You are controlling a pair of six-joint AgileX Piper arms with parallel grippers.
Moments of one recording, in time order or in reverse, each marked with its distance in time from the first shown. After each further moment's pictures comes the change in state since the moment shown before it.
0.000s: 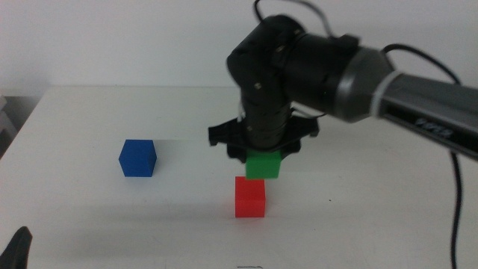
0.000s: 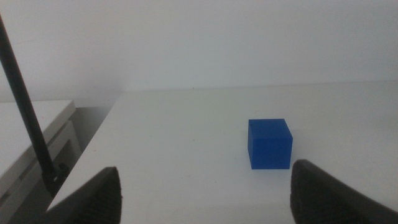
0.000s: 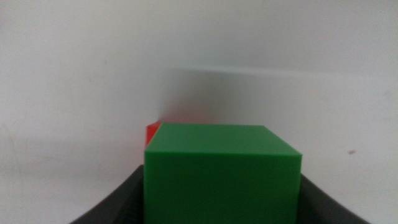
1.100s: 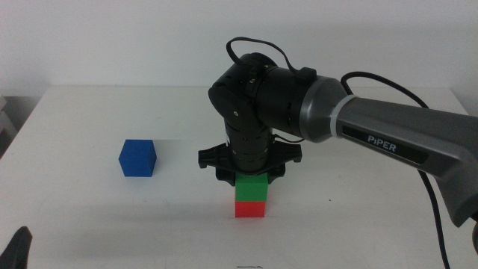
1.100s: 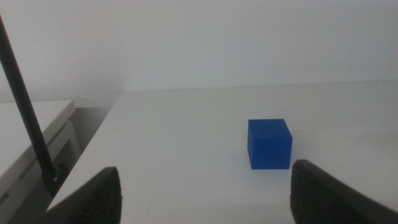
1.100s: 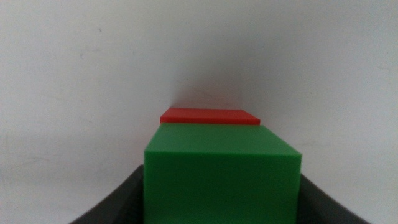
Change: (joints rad) left arm 0.000 0.000 0.000 0.000 0.000 0.000; right arm 0.013 0.112 -0.011 0.052 -0.026 0.052
